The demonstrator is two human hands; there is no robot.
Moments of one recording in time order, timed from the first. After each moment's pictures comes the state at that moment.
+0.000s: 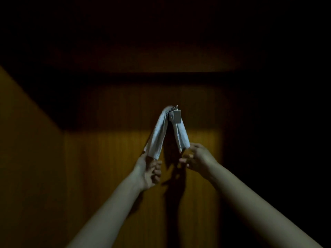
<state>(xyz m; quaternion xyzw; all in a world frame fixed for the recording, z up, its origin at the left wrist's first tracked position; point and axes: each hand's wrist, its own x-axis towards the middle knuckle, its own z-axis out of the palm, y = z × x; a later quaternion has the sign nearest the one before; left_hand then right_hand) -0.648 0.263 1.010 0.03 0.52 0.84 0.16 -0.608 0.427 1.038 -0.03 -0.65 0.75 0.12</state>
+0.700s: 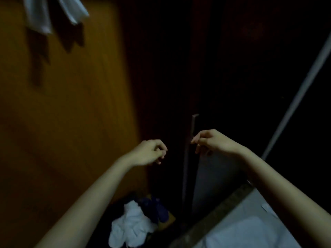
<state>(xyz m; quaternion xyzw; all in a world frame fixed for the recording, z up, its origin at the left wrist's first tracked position) -0.374 0.345 0.776 0.43 0.81 0.29 0.28 -0.224 0.528 0.788 -0.23 -0.85 0.47 0.03</state>
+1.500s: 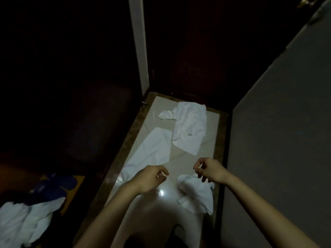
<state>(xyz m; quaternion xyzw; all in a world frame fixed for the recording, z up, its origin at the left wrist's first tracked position) 0.046 0.555 0.480 0.62 0.61 0.04 0.49 0.279 0.615 0.499 -0.62 -0.61 0.49 -0.06</state>
